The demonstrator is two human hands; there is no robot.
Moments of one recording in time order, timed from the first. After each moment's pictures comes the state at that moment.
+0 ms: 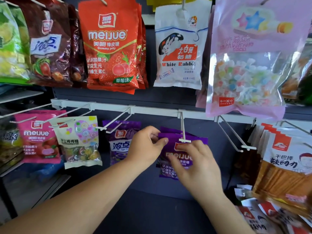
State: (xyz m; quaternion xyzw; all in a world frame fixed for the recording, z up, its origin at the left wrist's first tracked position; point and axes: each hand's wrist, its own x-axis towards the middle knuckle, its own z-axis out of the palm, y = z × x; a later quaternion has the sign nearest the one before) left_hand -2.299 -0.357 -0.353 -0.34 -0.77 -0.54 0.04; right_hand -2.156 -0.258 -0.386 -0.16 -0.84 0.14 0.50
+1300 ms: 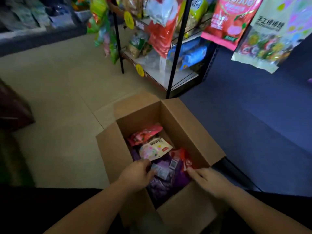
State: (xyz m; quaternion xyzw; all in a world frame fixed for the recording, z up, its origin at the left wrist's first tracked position) left_hand -2.197 -0.880 -0.698 -0.04 -0.95 -0.24 -0.22; right_hand -2.197 -0.585 -0.691 0.05 -0.92 0.22 -0.32
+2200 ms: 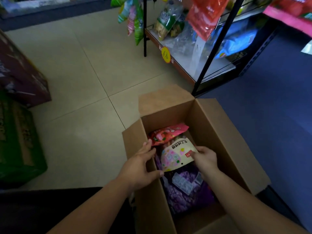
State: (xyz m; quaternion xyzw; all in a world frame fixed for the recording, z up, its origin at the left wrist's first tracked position) left_hand -2.220 -0.933 -0.733 0.02 -0.92 -0.35 -0.18; right_hand -2.303 -0.690 -0.783 -0.32 -0.76 0.53 -0.17
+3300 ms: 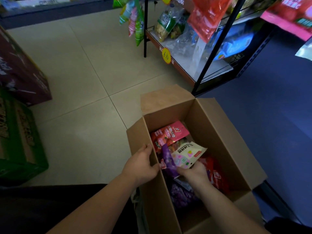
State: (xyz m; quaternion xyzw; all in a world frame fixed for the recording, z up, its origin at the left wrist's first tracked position) left_hand -2.221 -0.928 -0.726 0.10 -0.91 -0.34 -0.22; right_hand -2.235 -0.723 -0.748 -0.29 -0.72 0.57 -0.27
